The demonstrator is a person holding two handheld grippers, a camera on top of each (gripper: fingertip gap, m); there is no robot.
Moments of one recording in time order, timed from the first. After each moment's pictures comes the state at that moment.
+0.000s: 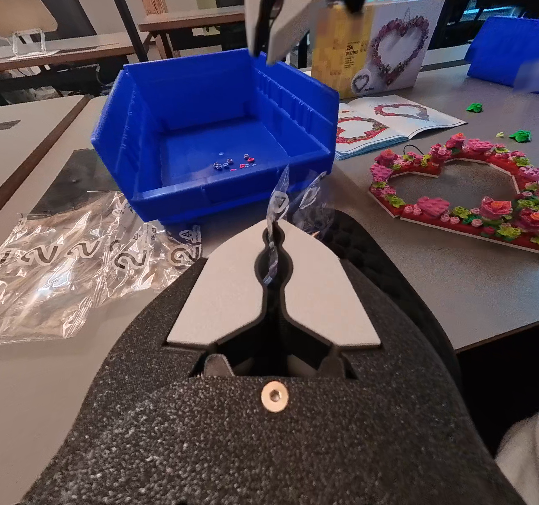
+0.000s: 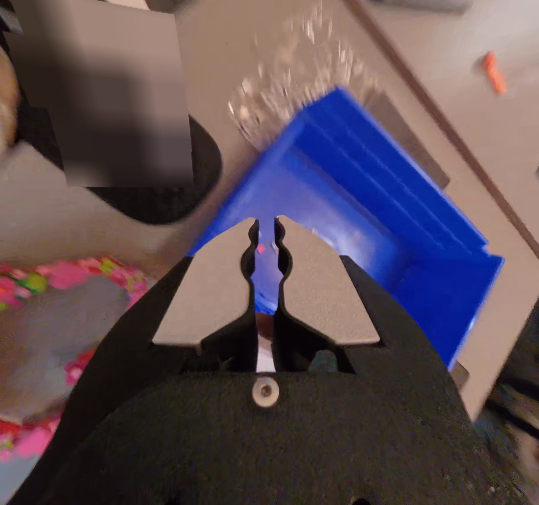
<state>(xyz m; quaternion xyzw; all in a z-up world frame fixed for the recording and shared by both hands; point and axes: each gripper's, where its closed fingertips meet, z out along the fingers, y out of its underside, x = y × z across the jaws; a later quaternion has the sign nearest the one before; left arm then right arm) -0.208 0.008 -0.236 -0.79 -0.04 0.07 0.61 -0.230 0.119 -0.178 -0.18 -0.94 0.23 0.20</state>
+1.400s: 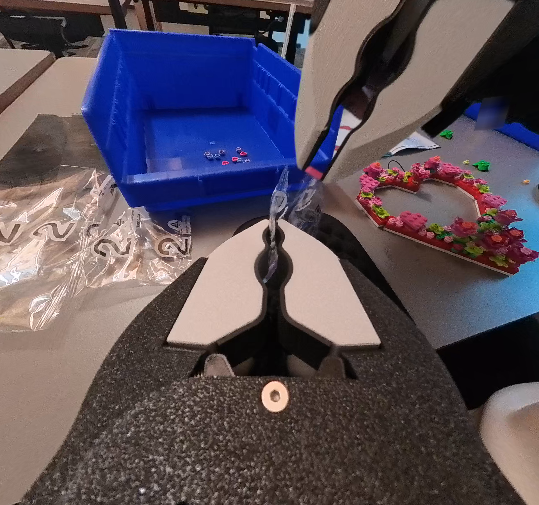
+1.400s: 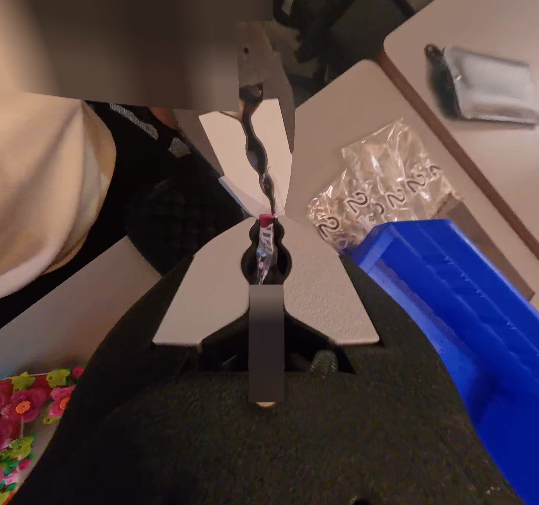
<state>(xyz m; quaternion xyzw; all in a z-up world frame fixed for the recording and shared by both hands) -0.213 0.008 -0.237 -0.79 -0.08 0.00 0.60 -0.198 -0.004 -0.200 -0.12 -0.92 0.33 0.17</state>
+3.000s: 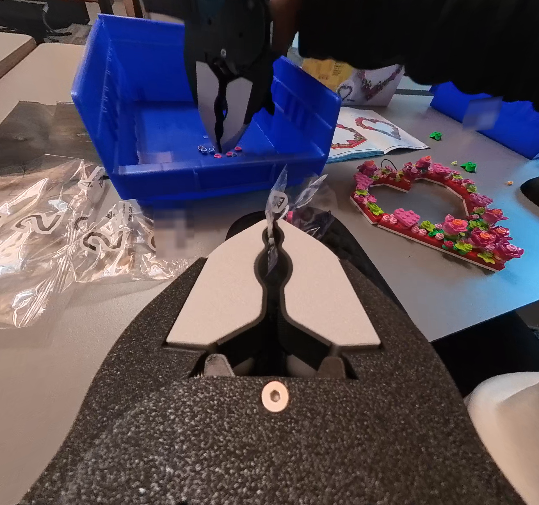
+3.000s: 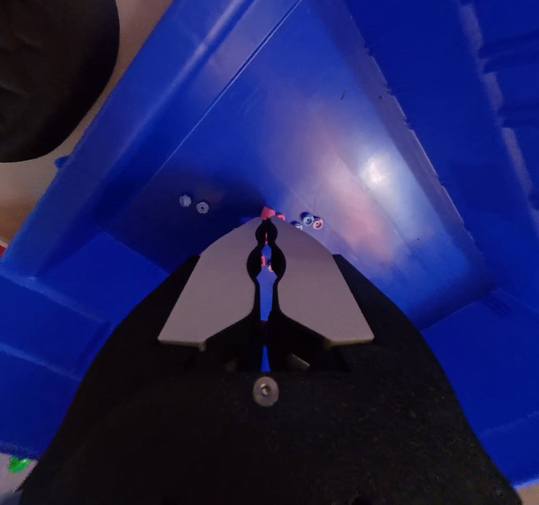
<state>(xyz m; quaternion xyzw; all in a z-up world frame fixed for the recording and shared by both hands) -0.212 0.006 -0.241 -0.79 -0.08 -0.02 0.60 -0.284 0.156 -0.302 -0.13 -0.99 0.05 0.04</state>
